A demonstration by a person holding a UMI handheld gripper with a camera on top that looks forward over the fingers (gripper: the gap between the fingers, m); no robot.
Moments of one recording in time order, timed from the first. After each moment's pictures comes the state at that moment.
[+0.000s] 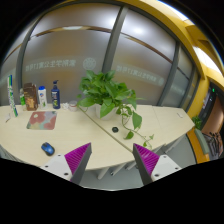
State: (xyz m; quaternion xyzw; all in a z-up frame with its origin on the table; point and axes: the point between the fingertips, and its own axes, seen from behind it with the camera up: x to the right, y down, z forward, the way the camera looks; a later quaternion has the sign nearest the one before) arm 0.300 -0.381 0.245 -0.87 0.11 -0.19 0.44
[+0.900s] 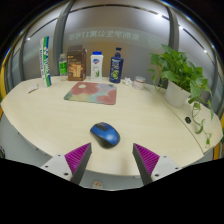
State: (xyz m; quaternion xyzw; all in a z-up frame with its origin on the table) arm 0.060 -0.271 0.021 -0.91 -0.05 -0.03 0.41
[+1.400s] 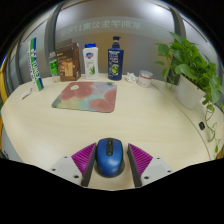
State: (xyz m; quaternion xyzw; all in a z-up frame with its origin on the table) arm 0.066 -0.175 -0.016 -0.92 -0.04 0.00 0.38
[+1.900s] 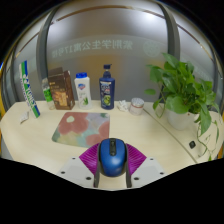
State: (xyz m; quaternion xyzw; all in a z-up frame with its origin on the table) arm 0.076 -0.112 0.091 -0.90 0.00 -0.01 0.44
